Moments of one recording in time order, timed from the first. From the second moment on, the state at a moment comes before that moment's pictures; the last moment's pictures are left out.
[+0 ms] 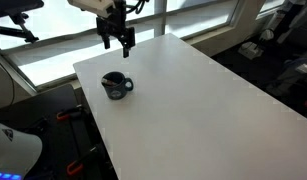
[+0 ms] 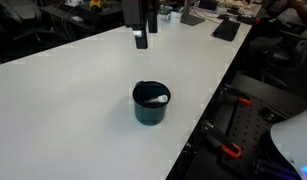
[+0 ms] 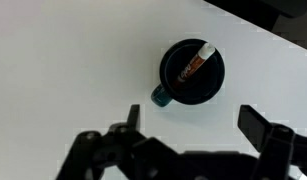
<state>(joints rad) 0.14 -0.13 0.10 -2.47 0.01 2.19 -0.18</state>
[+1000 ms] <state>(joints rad) 0.13 -0.02 0.12 -2.38 -0.01 1.93 -0.01</state>
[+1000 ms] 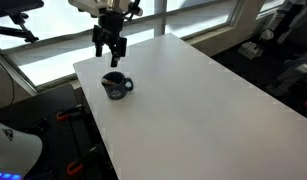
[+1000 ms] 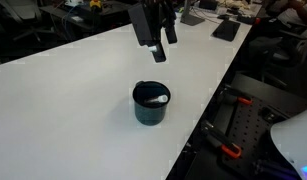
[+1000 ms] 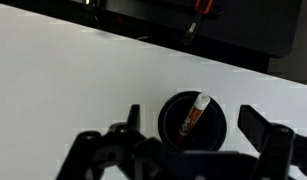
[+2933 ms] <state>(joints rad) 0.12 -0.02 0.12 -2.37 -0.01 1.91 -0.01</state>
